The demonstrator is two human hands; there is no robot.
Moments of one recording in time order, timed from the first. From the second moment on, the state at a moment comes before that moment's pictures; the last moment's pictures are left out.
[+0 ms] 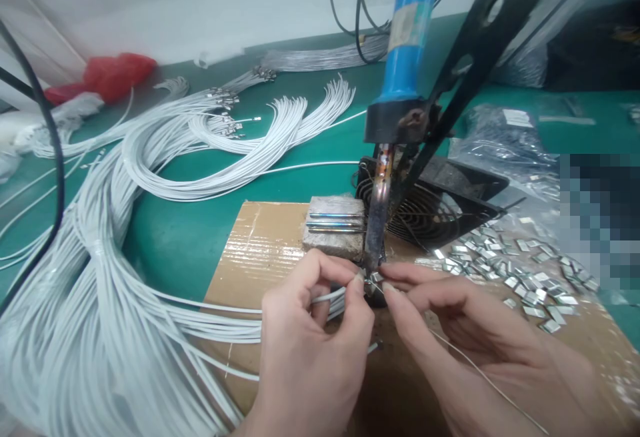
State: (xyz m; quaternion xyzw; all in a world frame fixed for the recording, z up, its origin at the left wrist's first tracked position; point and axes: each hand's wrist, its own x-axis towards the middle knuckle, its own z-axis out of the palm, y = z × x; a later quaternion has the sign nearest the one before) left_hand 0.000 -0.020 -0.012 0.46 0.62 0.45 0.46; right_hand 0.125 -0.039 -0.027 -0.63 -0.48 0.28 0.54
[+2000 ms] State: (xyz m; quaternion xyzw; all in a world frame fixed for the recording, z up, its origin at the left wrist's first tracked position) left_hand 0.013 -0.027 -0.024 0.54 0.65 0.46 0.28; right_hand 0.115 -0.040 -0.032 -0.67 -0.46 0.22 0.54
